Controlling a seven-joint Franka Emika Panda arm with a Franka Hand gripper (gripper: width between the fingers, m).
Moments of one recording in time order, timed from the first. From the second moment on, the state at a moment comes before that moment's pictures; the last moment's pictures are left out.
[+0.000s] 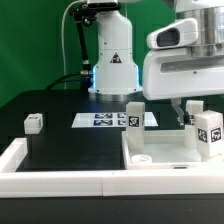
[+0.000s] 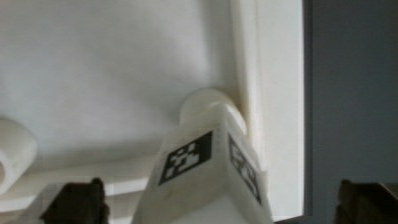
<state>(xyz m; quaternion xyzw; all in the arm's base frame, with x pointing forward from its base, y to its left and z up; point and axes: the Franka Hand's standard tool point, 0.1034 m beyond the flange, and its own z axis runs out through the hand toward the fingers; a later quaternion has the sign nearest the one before) 0.604 0.113 0.086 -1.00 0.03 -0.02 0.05</state>
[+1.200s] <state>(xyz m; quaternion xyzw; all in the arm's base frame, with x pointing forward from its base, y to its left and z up) 0.607 0.108 0.087 -1.00 -0.06 -0.02 0.03</state>
